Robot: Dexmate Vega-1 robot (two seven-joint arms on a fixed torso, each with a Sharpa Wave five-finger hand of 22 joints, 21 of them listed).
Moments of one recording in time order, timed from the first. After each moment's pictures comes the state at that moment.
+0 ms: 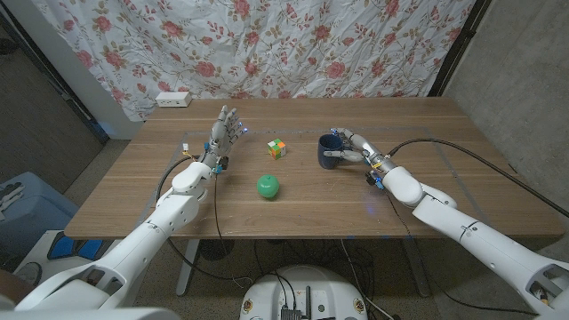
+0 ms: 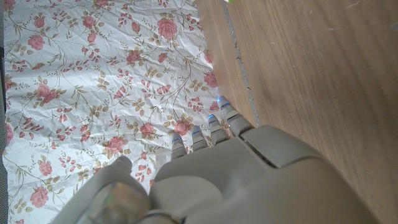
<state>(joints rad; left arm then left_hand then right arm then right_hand) 0.84 0.51 0.37 -1.30 -0.65 -0.29 -0.03 -0.02 0.06 0.20 0.19 0.20 -0.04 -0.21 0.20 0.22 -0.05 -0.10 0.22 0.21 0.03 -0.01 0.19 0.20 0.16 0.07 0.23 0.20 -0.83 -0.68 -0.59 -1.47 -0.06 0.24 -0.15 0.93 -0.07 0.06 -0.11 0.34 0.07 -0.12 0.35 0.19 0.22 -0.03 0.17 0.38 0.24 0.05 0.19 0.36 0.42 0.06 0.18 0.18</state>
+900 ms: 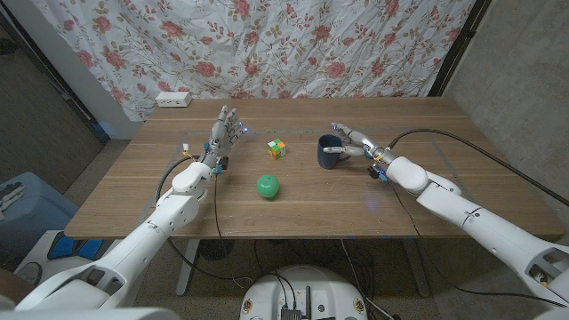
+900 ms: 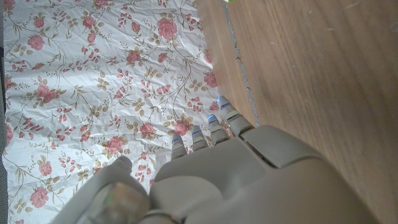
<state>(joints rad) 0.84 0.51 0.37 -1.30 -0.65 -0.29 -0.03 -0.02 0.06 0.20 0.19 0.20 -0.04 -0.21 0.20 0.22 -0.05 -0.10 0.22 0.21 0.03 -0.01 0.19 0.20 0.16 0.07 0.23 0.20 -0.74 -0.70 -0.61 -1.40 0.02 0.28 0.02 0.79 -0.13 -0.02 -0.07 0.42 -0.09 -0.10 0.21 0.19 -0.02 0.03 0.17 0.31 -0.05 0.13 0.18 0.32 0.18 0.09 0.17 0.17</state>
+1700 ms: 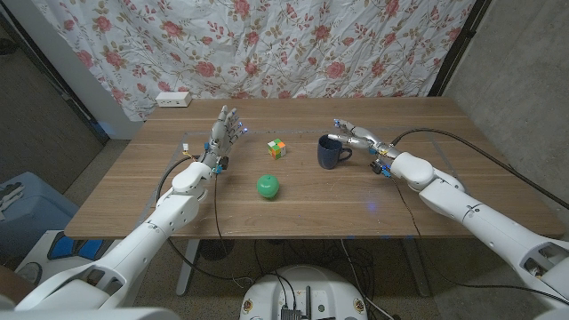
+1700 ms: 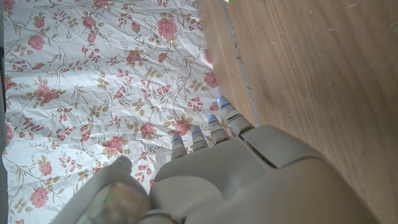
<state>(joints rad) 0.84 0.51 0.37 -1.30 -0.65 -0.29 -0.03 -0.02 0.06 0.20 0.19 0.20 -0.04 -0.21 0.20 0.22 -0.05 -0.10 0.22 0.21 0.03 -0.01 0.19 0.20 0.16 0.07 0.23 0.20 -0.73 -0.67 -0.57 -1.33 0.18 0.34 0.12 0.64 -0.11 -0.08 0.00 0.42 -0.07 -0.06 0.20 0.18 -0.01 0.01 0.19 0.27 -0.07 0.11 0.19 0.30 0.15 0.08 0.18 0.17</state>
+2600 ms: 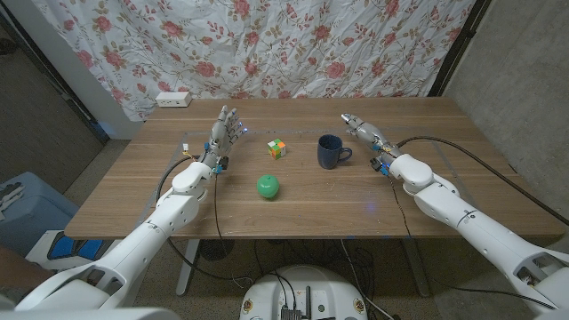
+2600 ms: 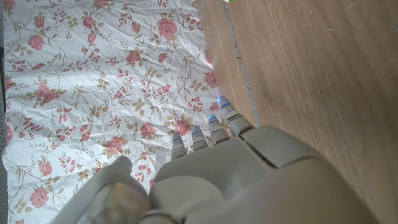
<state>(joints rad) 0.84 0.51 0.37 -1.30 -0.65 -0.29 -0.03 -0.02 0.06 0.20 0.19 0.20 -0.04 -0.21 0.20 0.22 -0.05 -0.10 0.22 0.21 0.03 -0.01 0.19 0.20 0.16 0.07 0.23 0.20 -0.80 -0.61 -0.50 -1.37 0.32 0.27 0.00 0.49 -0.05 -0.11 0.09 0.39 -0.02 -0.01 0.20 0.18 0.03 0.00 0.19 0.22 -0.06 0.07 0.20 0.27 0.11 0.04 0.18 0.17</state>
